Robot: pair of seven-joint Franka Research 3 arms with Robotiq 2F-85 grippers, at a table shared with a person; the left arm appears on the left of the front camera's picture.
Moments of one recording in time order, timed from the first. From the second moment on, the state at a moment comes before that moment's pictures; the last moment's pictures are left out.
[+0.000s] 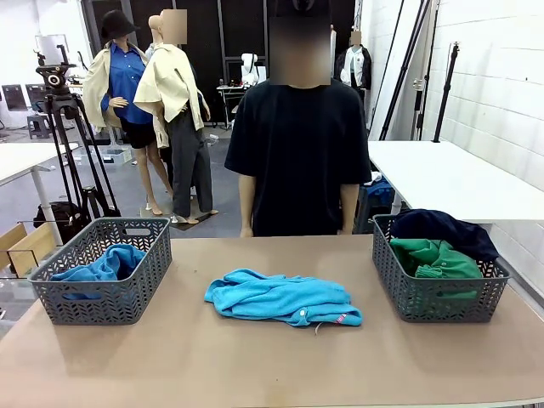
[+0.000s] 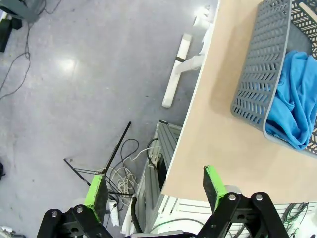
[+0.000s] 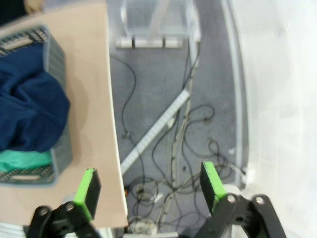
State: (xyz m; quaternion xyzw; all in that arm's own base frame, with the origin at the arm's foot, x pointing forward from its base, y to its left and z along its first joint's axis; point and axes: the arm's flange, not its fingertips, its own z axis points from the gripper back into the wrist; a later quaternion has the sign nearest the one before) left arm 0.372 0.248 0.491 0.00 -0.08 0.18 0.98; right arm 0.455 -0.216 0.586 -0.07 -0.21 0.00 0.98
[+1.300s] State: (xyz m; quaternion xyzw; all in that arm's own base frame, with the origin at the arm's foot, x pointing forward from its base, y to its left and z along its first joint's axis) left arm 0.372 0.249 0.491 0.00 -0.08 0.18 0.98; right arm 0.477 0.208 0.591 0.14 -0.13 0.60 0.78
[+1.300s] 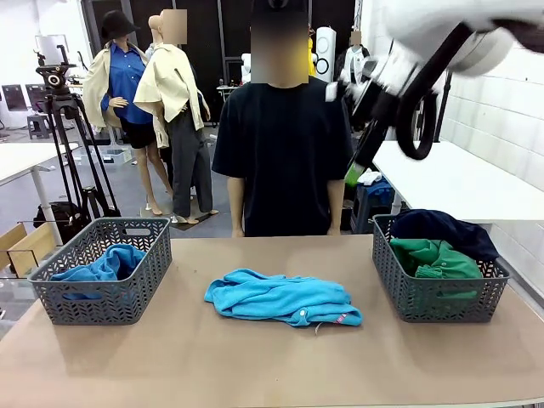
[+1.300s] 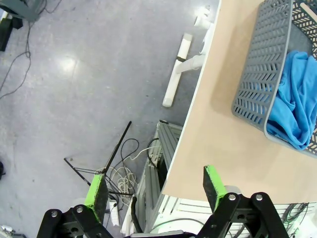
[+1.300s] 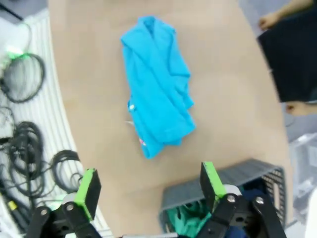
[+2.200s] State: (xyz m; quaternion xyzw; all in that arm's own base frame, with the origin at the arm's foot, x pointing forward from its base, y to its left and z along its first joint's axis) left arm 0.372 0.249 0.491 0.00 -0.08 0.18 0.98; right arm 0.455 0.276 0.466 0.08 -0.11 0.64 0.75
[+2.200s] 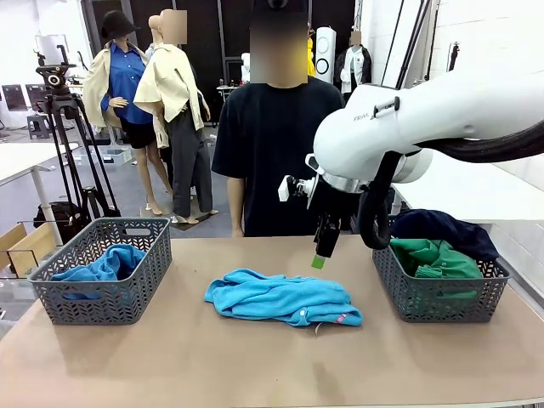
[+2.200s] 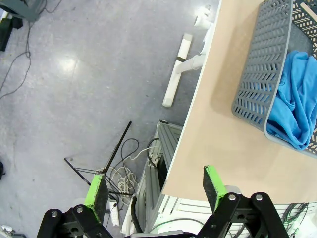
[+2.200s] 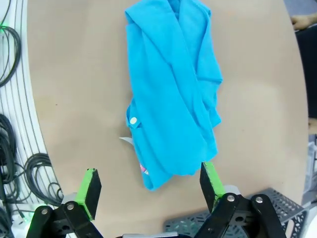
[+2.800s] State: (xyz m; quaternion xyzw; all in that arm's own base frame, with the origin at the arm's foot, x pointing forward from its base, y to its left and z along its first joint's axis) left arm 0.372 0.249 0.491 0.00 -0.08 0.18 0.98; right arm 0.481 0.304 0.416 0.09 -0.06 0.67 0.73
